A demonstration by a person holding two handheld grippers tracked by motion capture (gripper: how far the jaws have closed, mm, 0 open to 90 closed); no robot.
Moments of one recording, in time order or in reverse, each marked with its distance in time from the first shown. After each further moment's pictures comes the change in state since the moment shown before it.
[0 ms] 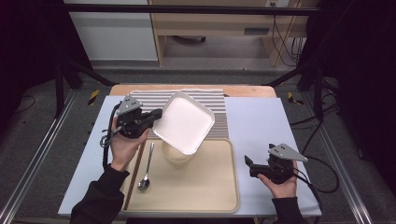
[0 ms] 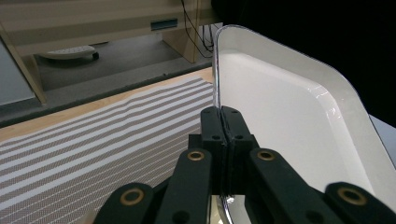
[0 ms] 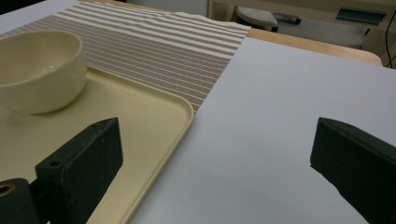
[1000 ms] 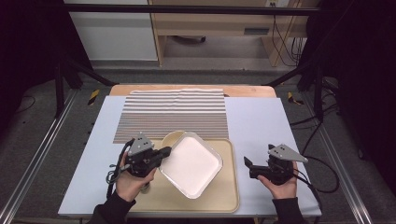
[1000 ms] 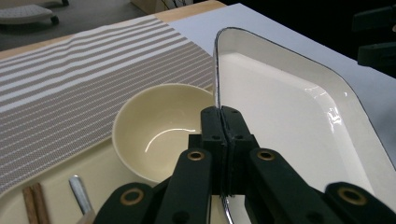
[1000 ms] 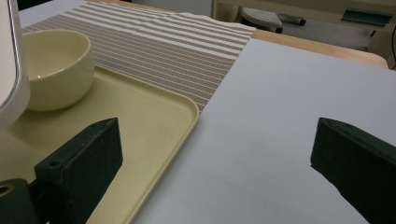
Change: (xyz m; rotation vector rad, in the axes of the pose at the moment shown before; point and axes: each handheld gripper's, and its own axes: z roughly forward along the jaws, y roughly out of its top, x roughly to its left) left arm -0.053 -0.070 -0.014 0.143 -0.093 0.034; right arm 0.002 0.001 -0.003 -0.003 0.017 -0.008
